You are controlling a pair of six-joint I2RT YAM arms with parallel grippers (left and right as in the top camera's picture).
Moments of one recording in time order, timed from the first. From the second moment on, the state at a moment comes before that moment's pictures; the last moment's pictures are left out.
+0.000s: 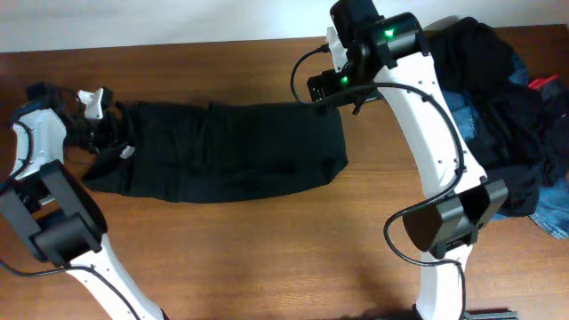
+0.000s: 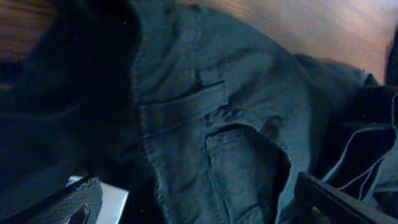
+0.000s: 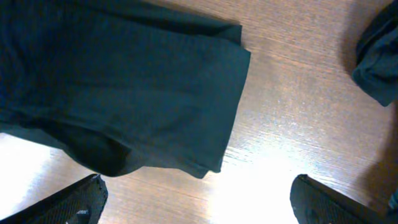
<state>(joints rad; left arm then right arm) 0.43 2.31 1.86 -1.00 0.69 0.26 0.32 2.13 2.37 -1.52 -0.04 0.08</state>
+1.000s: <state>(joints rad) 0.54 2.31 1.86 -0.92 0.46 0.27 0.32 2.13 2.37 -1.52 -0.04 0.08</state>
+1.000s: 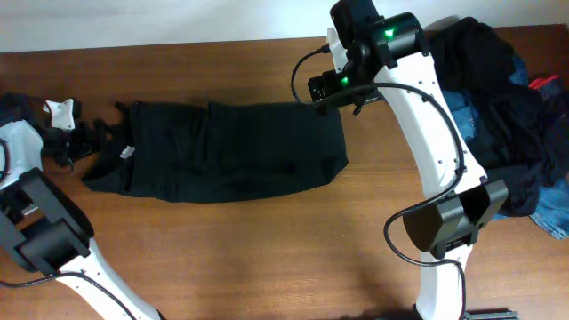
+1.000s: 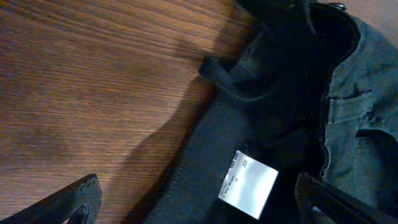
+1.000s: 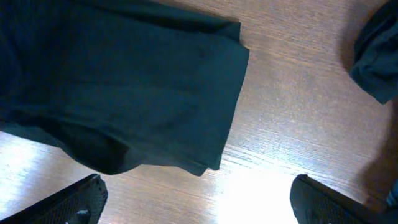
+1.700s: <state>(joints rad) 0.52 2.38 1.87 -1.02 0.73 0.32 0.32 2.13 2.37 -1.53 -0.04 0.08</state>
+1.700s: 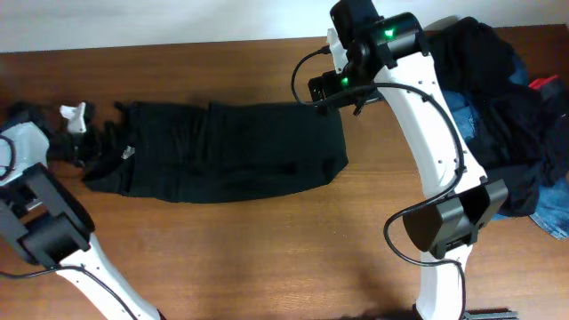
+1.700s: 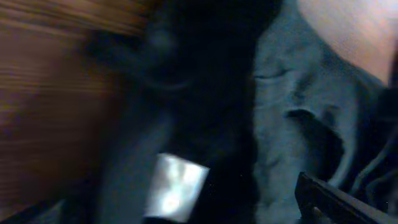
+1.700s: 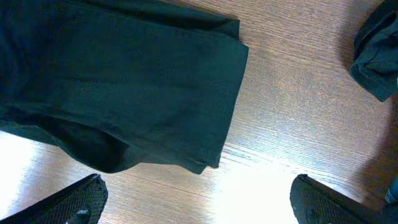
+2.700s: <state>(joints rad) 0.39 2.45 2.15 -1.42 0.80 0.36 0.32 2.13 2.37 -1.53 -0.02 0.08</state>
